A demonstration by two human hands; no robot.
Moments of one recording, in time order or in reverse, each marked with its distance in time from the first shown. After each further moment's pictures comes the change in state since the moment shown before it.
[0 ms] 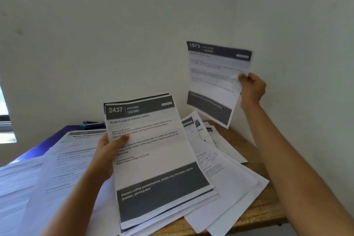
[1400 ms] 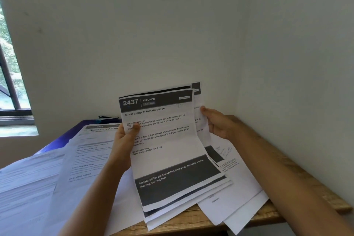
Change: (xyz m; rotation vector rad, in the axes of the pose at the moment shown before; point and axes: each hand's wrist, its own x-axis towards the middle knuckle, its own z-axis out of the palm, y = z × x) left_hand 0.001 0.000 0.006 -0.111 0.062 0.034; right_hand -0.111 0.052 0.044 0.068 -0.984 0.669
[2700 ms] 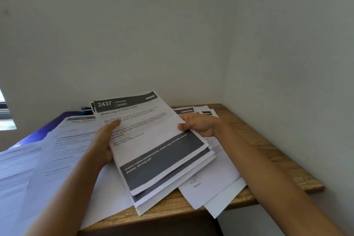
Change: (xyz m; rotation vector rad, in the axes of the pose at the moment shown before) left_hand 0.007 -0.007 -0.001 0.060 0.142 -0.284; right_hand -0.016 0.018 0.006 -0.222 -0.348 0.244
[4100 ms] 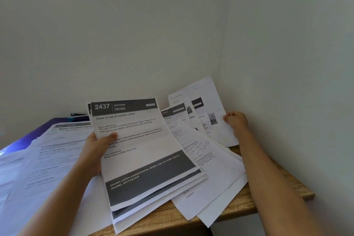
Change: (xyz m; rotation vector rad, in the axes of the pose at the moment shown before) left_hand -0.010 -0.003 0.006 0.153 0.019 0.146; right_hand -0.040 0.049 -0.124 -0.020 1.276 -0.091
